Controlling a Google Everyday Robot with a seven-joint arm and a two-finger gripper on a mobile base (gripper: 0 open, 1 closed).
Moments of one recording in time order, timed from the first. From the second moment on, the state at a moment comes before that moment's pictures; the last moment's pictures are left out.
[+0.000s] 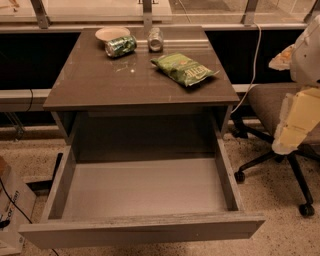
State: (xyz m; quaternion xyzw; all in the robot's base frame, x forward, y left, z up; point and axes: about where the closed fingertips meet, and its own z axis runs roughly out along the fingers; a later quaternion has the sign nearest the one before) arm 0.438 -0.217 0.976 -0.60 0.78 -0.03 0.16
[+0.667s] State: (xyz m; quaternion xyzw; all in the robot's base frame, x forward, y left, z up) arm 0.456 -0.203 0.972 -0.59 0.78 -0.03 0.19
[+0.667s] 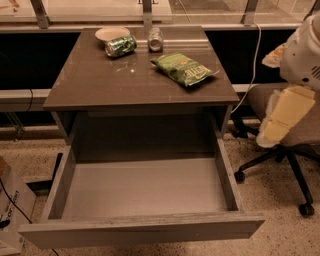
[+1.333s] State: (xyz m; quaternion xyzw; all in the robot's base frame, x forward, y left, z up) arm 0.545 -0.157 0.963 -0.58 0.76 -0.01 0.29
